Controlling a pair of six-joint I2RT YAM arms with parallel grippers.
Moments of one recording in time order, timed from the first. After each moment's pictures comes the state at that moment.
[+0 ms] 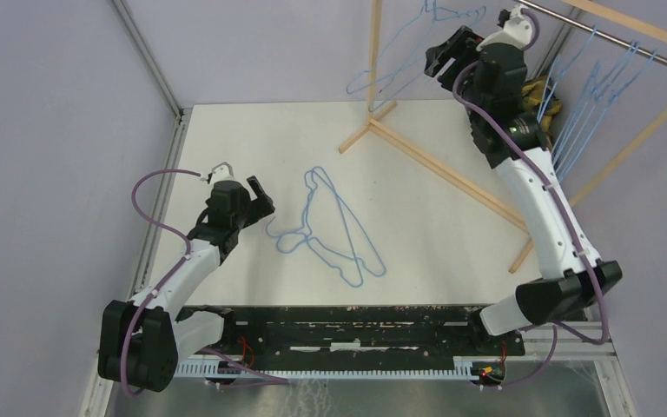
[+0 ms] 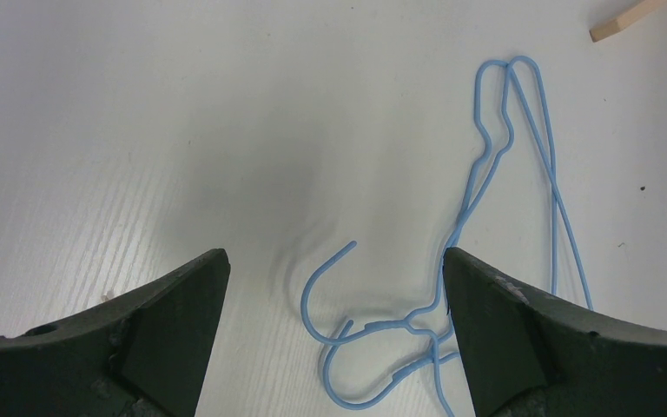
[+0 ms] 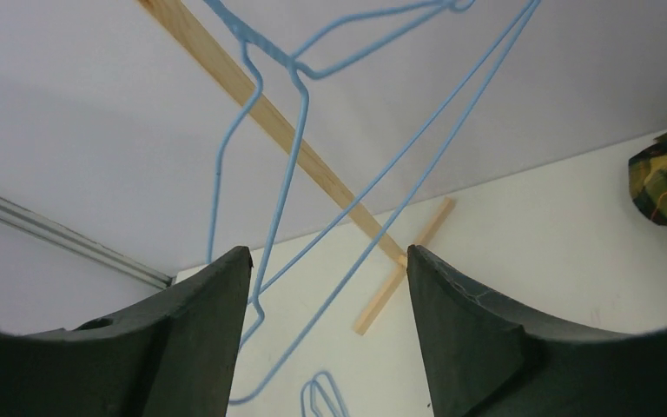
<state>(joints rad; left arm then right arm) -0.21 1.10 0.58 -0.10 -0.18 -0.57 0.31 1.55 1.80 -0.33 0.27 0.54</state>
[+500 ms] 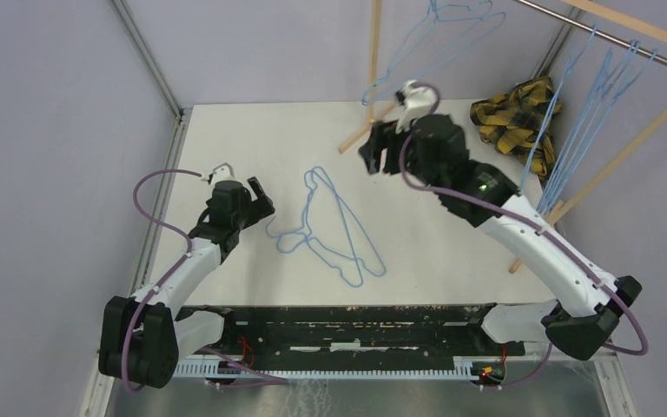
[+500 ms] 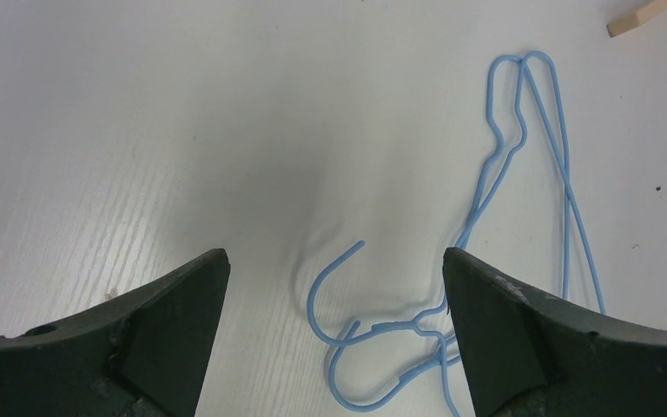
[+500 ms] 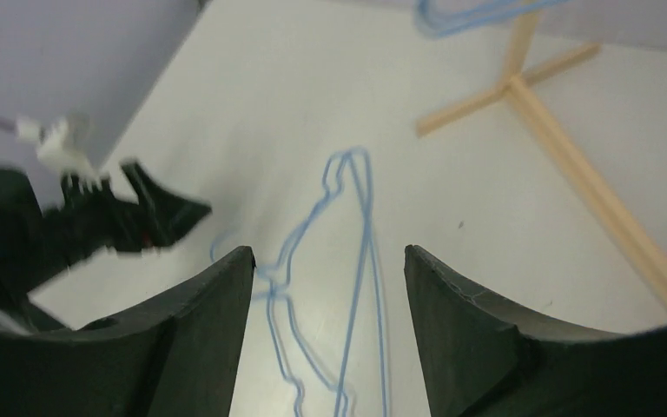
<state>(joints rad) -0.21 1.11 0.58 -0.10 -0.19 -0.57 0.67 1.28 1.57 -0.49 0.22 0.33</state>
